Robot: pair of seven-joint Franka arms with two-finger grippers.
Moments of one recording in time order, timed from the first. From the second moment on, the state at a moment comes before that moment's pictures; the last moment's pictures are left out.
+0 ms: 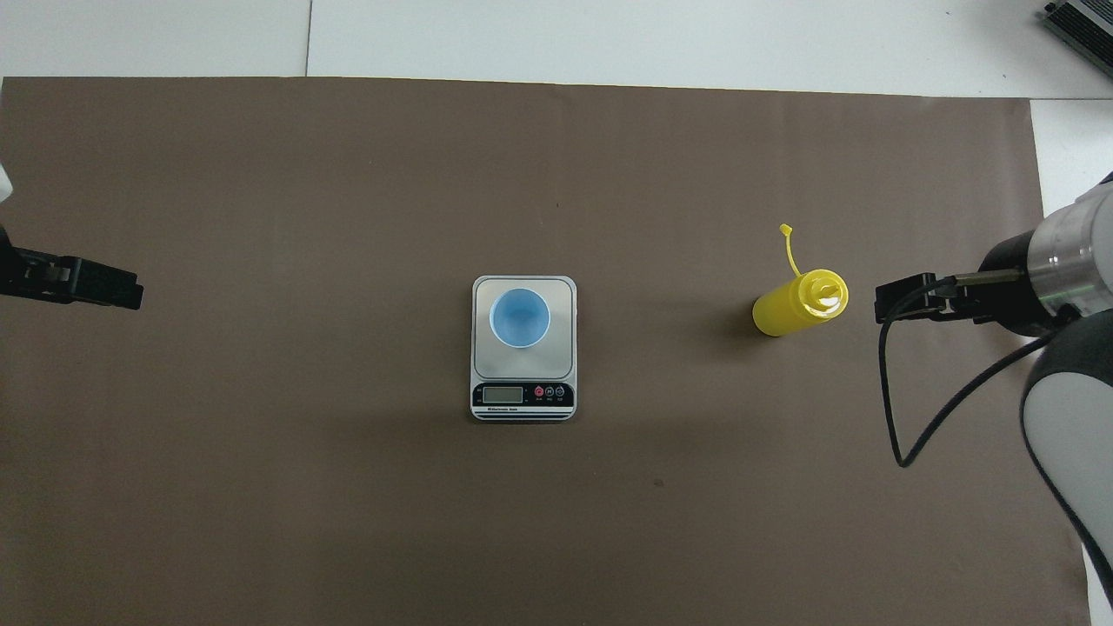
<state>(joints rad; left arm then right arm) -0.05 -0.05 -0.04 -1.60 -0.01 1.57 0.09 -0.01 -0.06 0.08 -1.70 0.02 1.62 0.09</state>
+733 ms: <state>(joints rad) -0.05 -0.05 -0.04 -1.60 -0.01 1.57 0.09 -0.01 -0.07 0.08 -1.70 0.02 1.62 0.09</state>
